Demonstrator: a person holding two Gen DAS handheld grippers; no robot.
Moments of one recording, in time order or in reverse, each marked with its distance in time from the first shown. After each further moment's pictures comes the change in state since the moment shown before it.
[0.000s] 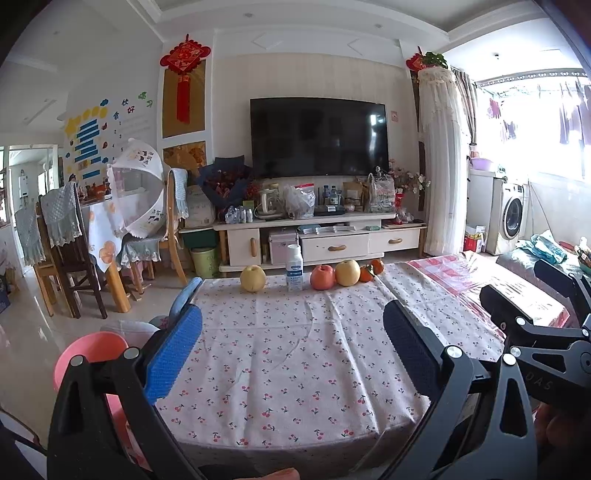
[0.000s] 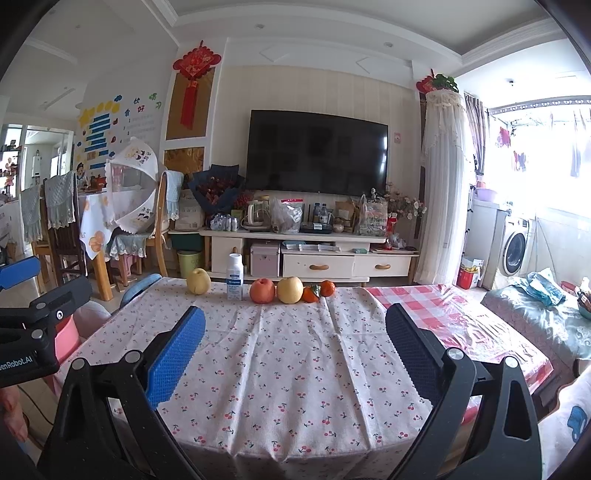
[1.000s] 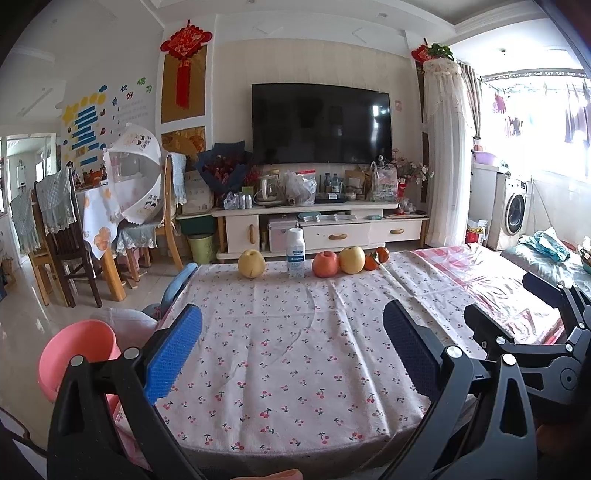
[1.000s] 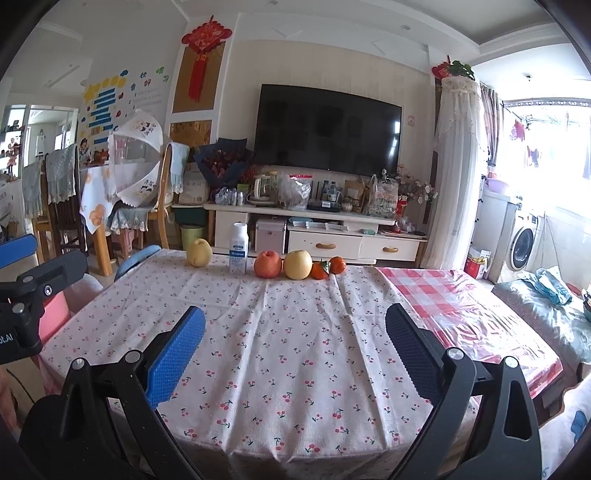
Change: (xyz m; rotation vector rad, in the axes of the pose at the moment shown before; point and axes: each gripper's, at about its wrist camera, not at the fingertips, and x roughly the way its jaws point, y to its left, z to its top) left arm 0.042 0.009 -0.016 -0.015 0.049 -0.006; right arm 0.061 0.019 -0.028 -0.047 0.087 0.020
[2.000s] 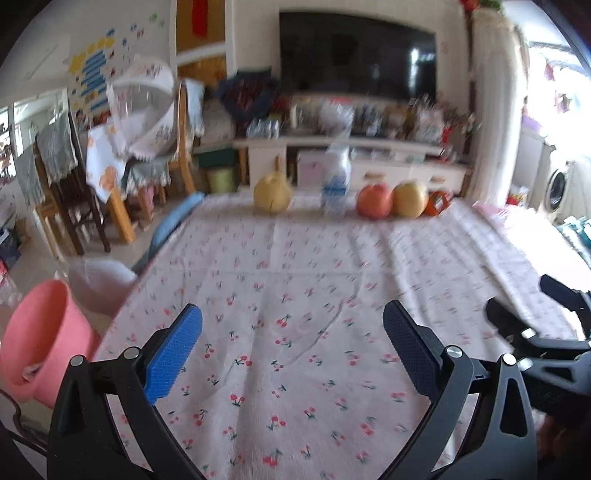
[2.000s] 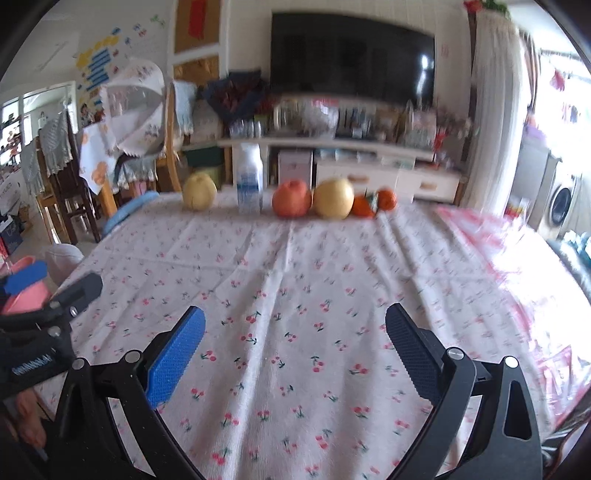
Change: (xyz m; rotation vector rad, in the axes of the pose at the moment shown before) left arm 0.195 0.021 -0.034 -0.060 0.310 0.134; right arm 0.205 0.015 -0.020 0.051 0.316 0.130
